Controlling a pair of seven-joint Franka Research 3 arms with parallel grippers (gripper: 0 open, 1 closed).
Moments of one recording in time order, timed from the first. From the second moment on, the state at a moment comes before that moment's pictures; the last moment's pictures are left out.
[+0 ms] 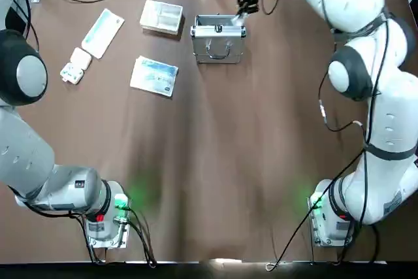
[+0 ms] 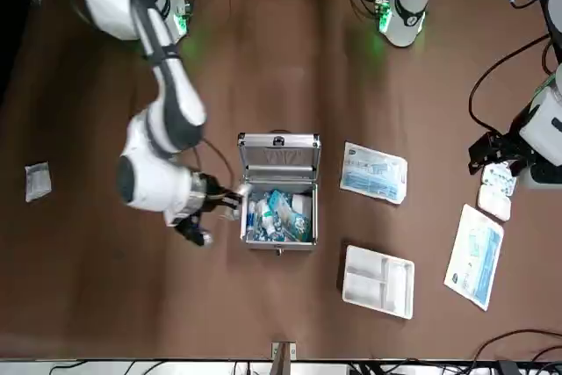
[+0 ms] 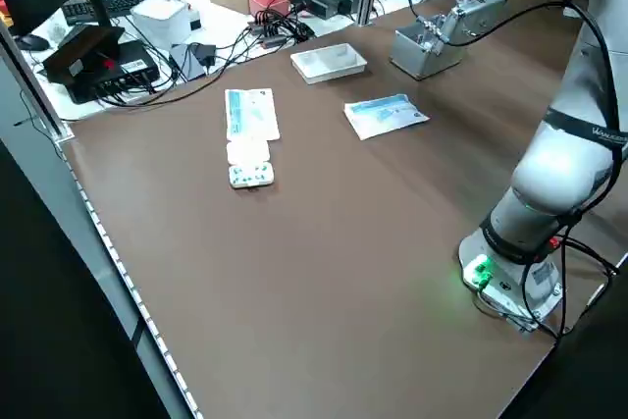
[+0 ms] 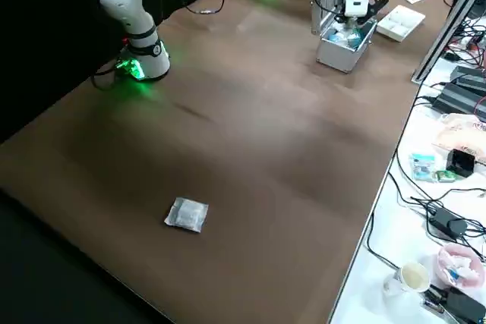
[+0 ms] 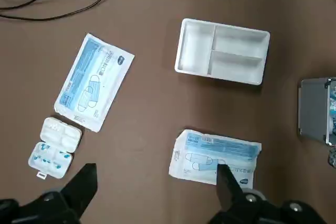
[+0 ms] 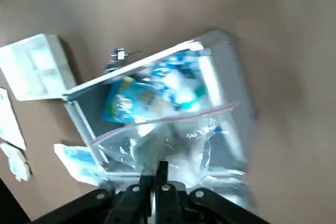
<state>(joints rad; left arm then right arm) 0.00 0.22 -0.10 -1.36 0.03 1.70 -0.05 0.51 0.68 -0.08 -1.31 0.66 2.07 0.52</state>
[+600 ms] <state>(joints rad) 0.00 0.23 -0.11 -1.36 0.03 1.71 -0.05 0.65 0.78 -0.08 -1.31 0.67 2.28 0.59</state>
